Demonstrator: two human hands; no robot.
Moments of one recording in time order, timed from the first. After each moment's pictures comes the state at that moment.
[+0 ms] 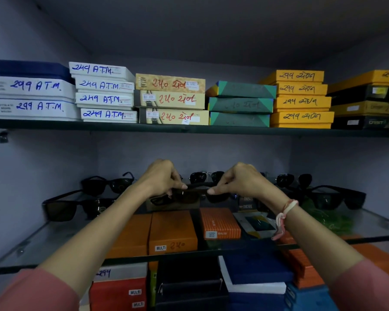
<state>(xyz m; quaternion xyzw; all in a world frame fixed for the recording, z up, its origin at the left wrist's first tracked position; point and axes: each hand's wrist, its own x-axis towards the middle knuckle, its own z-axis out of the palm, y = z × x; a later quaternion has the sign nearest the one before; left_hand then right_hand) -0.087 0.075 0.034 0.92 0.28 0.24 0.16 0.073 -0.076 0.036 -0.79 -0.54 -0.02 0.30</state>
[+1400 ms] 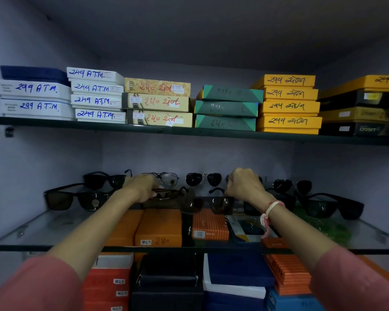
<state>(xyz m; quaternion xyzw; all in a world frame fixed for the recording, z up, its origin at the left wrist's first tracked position) -0.087 0.085 0.010 0.89 0.45 0.11 -0.04 0.124 -0.067 0.020 -0.83 -0.49 -0.13 0.24</state>
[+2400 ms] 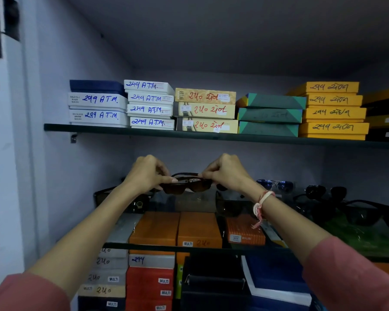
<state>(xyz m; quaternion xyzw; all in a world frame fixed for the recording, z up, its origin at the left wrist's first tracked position) -0.177 0.089 0.041 0.84 0.34 0.37 0.18 0.017 -0.014 0.049 -0.68 -0.62 -0.08 0.38</state>
